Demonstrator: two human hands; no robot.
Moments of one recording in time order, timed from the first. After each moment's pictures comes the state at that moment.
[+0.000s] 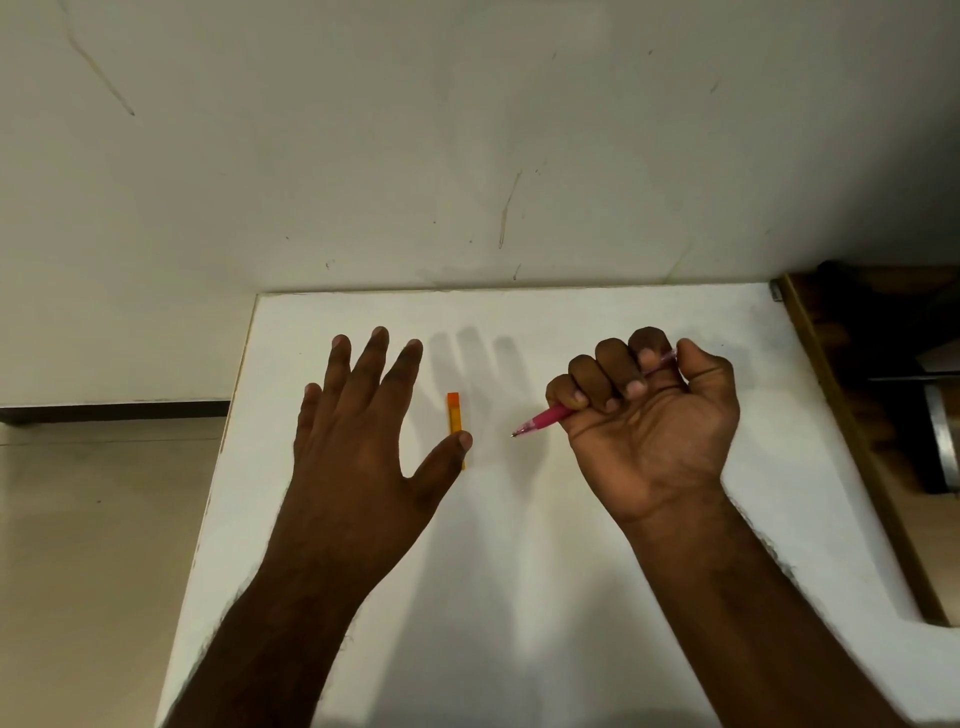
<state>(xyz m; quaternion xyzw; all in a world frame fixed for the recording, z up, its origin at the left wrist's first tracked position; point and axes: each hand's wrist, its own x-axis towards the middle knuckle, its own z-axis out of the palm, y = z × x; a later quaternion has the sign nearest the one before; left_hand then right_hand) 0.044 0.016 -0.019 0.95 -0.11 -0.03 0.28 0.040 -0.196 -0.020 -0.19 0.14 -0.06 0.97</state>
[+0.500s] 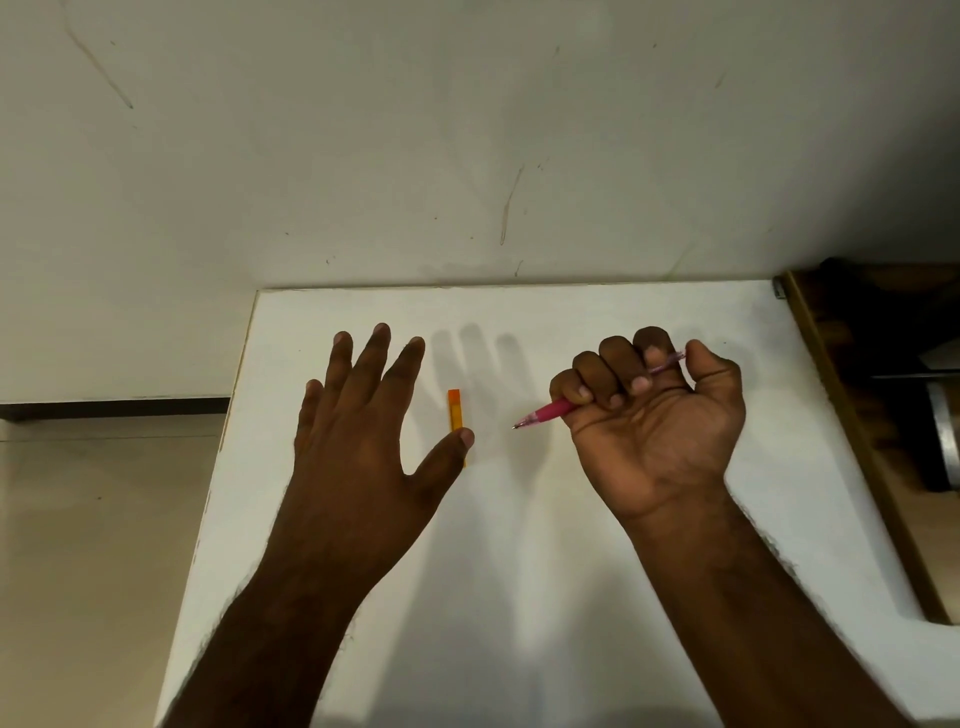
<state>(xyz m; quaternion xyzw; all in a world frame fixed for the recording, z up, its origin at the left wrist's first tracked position) 0.044 0.015 -0.017 0.95 -0.11 -0.03 0.29 0.040 -0.196 -0.022 -0.18 0.15 -0.08 0.97</state>
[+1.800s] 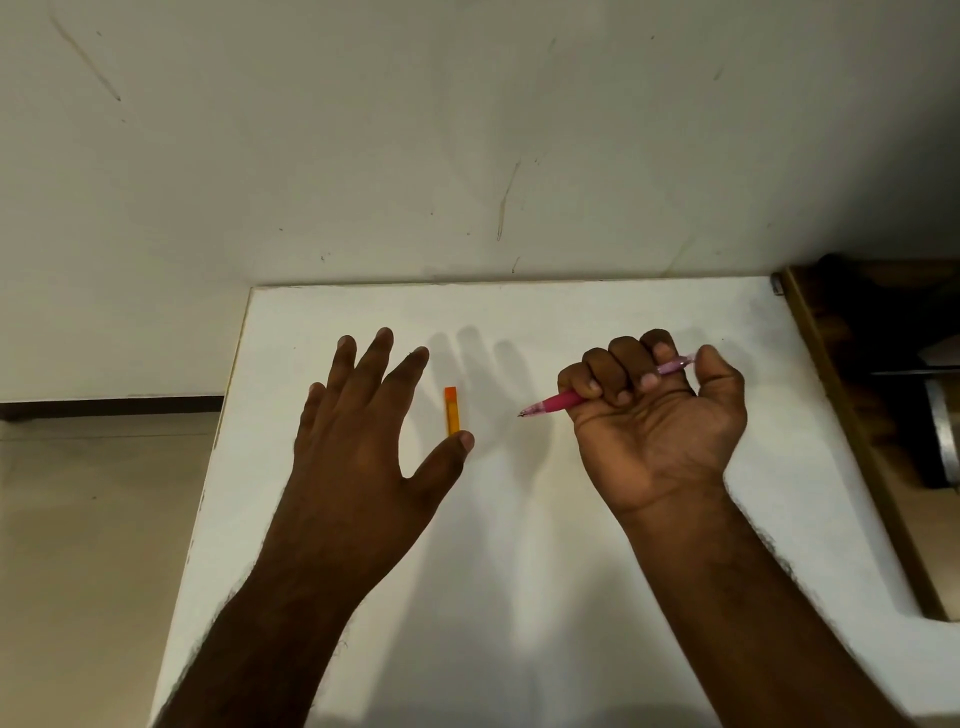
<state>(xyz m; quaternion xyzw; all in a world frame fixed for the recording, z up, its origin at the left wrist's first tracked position) 0.041 0.013 -0.014 0.95 -0.11 -0.06 0.30 0.041 -0.197 -0.024 -0.12 0.17 -0.11 0.97</state>
